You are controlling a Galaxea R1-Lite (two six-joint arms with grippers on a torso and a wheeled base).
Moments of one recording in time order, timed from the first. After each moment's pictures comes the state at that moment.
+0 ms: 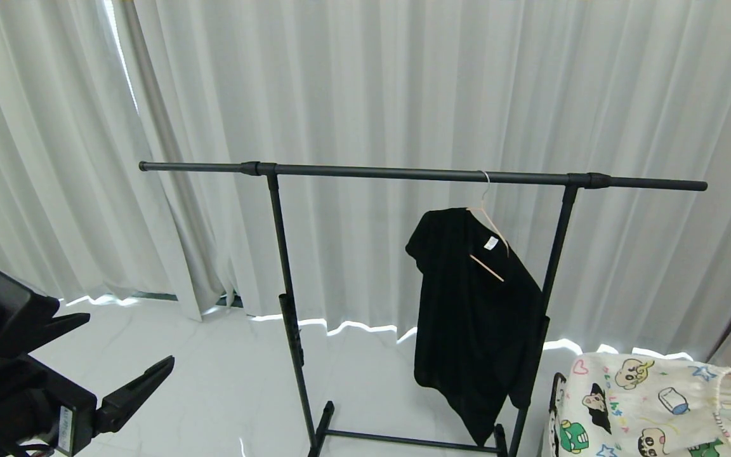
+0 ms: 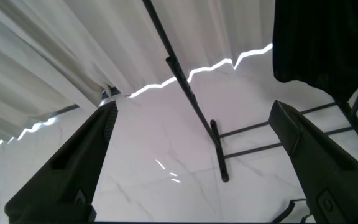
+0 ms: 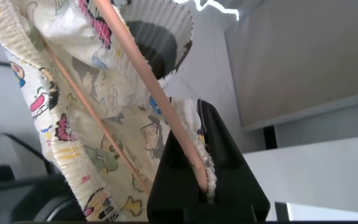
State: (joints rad) left arm -0.19 0.98 -0.40 -0.21 -0.01 0.37; right arm 0.11 0.59 -0.54 0.56 -0.38 -0.17
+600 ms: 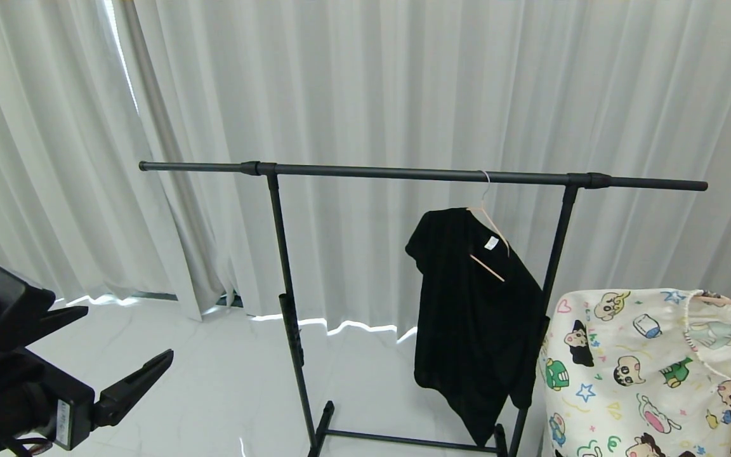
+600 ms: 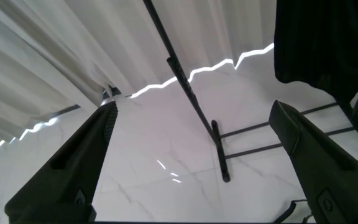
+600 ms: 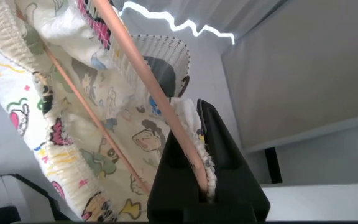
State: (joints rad) left arm -0.18 0.98 -0.42 -0.21 -0.01 0.38; right arm 0.11 0.84 -0.64 0.36 -0.38 -0.17
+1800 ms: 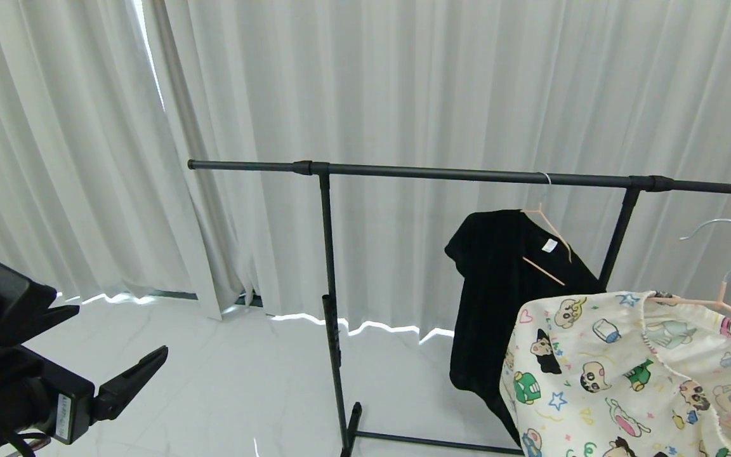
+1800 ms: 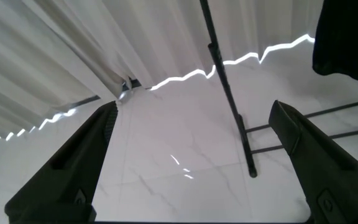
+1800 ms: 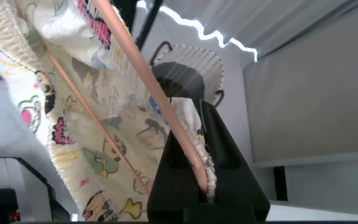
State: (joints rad) left arm -0.19 0.99 -0.42 -0.21 0.05 0.38; right arm 0.25 0.92 -0.67 0.35 -0.38 -0.18
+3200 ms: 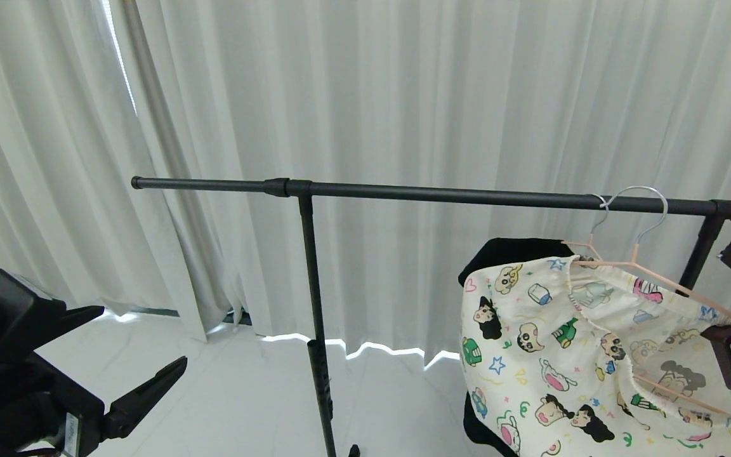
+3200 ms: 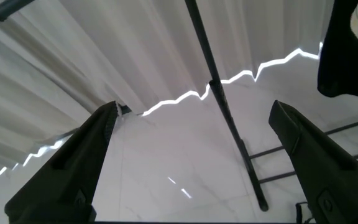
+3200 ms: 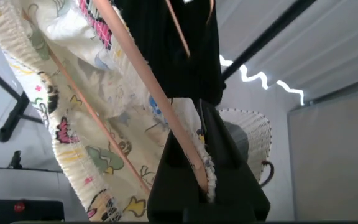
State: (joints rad) left arm -0.30 0.97 -0.42 -0.21 0.05 0.39; right arm 0.44 1.16 -0.76 0.22 -0.39 -0.03
